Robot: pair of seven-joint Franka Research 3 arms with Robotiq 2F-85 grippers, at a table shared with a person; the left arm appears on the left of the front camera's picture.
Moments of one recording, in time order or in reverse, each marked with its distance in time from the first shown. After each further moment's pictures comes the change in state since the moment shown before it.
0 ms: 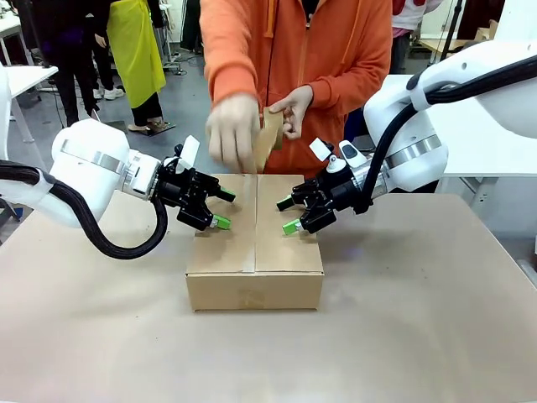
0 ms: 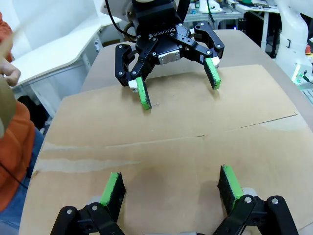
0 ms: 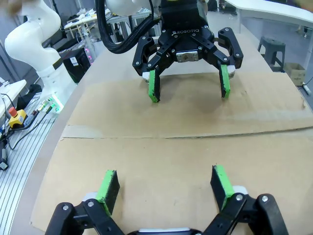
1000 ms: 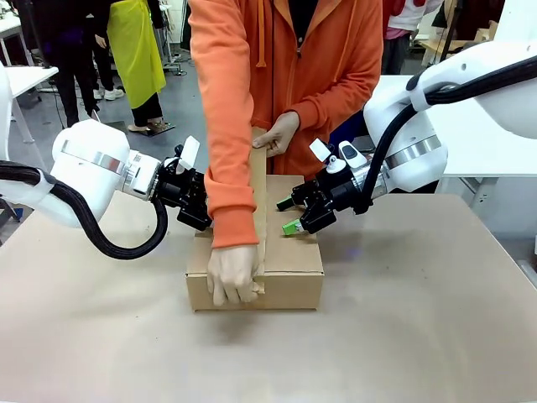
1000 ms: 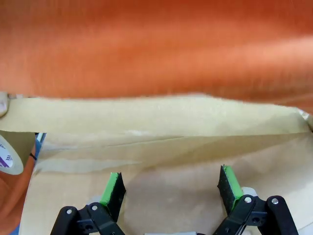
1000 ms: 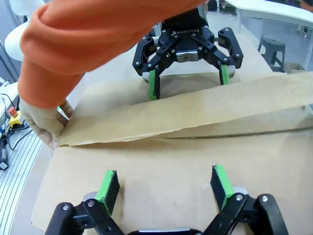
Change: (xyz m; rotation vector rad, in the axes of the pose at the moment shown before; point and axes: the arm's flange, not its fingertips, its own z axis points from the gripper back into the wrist) left arm 0.000 0.000 0.000 0.000 0.000 0.000; right arm 0.000 0.000 0.000 0.000 0.000 0.000
